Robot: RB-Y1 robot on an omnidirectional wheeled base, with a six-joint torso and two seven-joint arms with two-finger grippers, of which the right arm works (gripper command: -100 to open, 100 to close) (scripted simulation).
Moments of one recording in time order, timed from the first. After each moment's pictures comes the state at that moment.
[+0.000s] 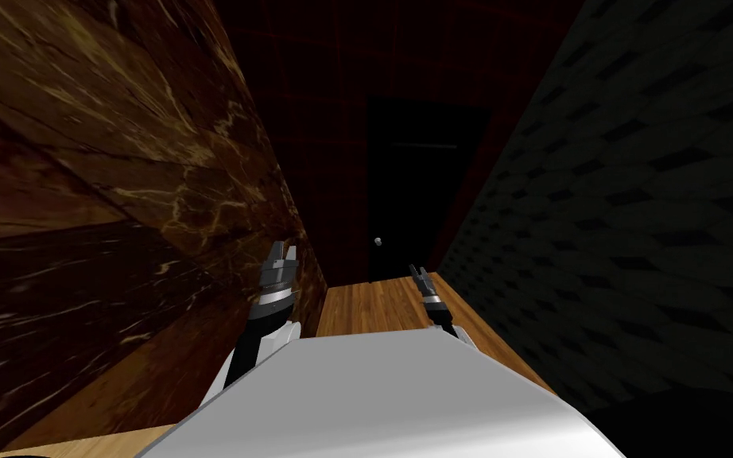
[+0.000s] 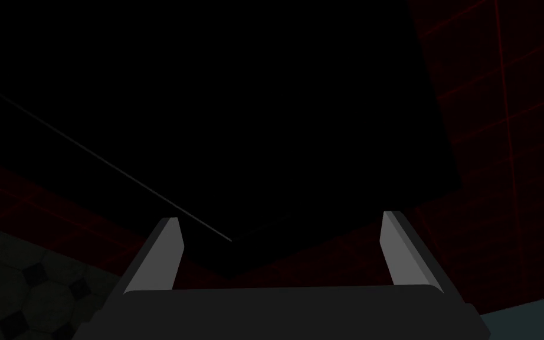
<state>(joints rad) 0.37 -0.10 -0.12 -1.58 0.21 -0.70 0.64</state>
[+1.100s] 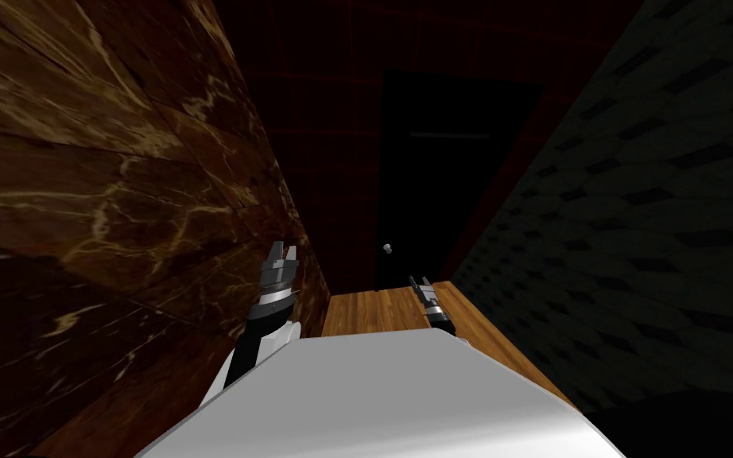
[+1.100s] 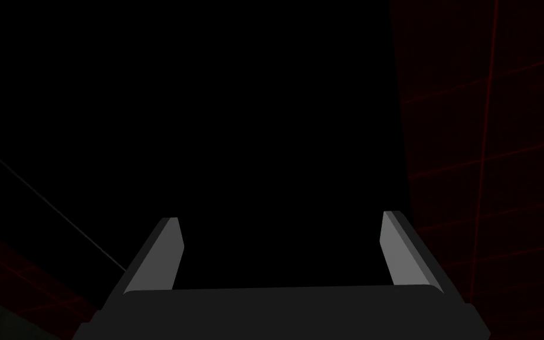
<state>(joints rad) 0.34 -0.11 -0.18 -1.33 0.30 -0.79 0.84</state>
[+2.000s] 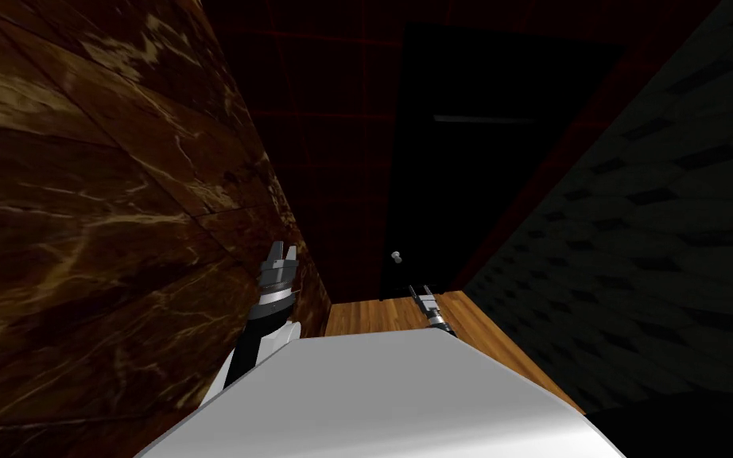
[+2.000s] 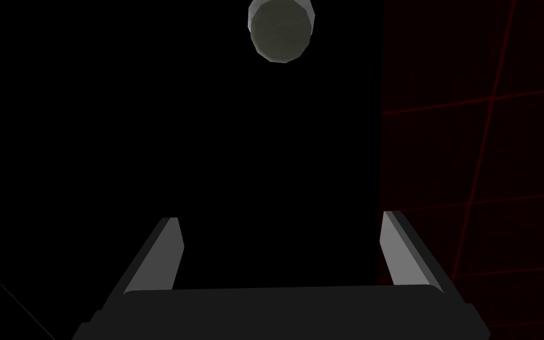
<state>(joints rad) 0.33 -0.11 -0.22 -1.16 0.37 -0.86 0.99</state>
